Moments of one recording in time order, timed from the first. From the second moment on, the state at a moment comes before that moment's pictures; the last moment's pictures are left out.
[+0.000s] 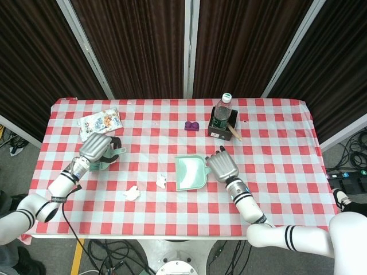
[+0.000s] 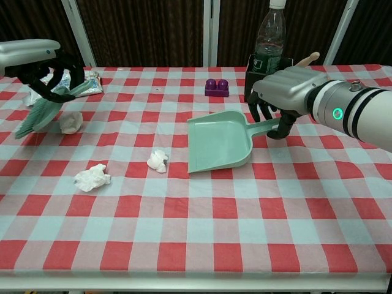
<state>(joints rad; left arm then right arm) -0.76 -1.52 -0.05 -0.93 1.53 0.90 -0.45 0.87 -1.60 0.16 -1.55 -0.75 0.98 -0.94</state>
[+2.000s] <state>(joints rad) -0.59 -1.65 -0.12 -1.43 1.26 1.14 -0.04 0.98 -1.66 0.09 -1.44 -0.84 0.90 -0.80</state>
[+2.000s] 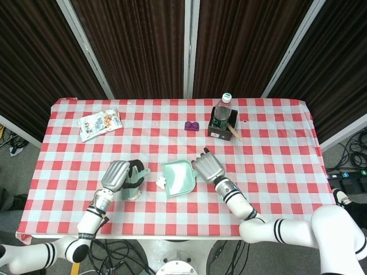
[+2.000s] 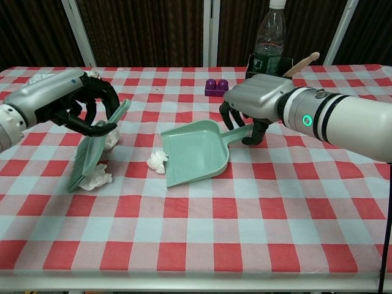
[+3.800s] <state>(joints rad) -0.74 -1.80 -0.24 -1.15 1.38 1.02 -0.49 1.02 -1.72 0.12 -1.38 -0.76 0.90 -0.80</state>
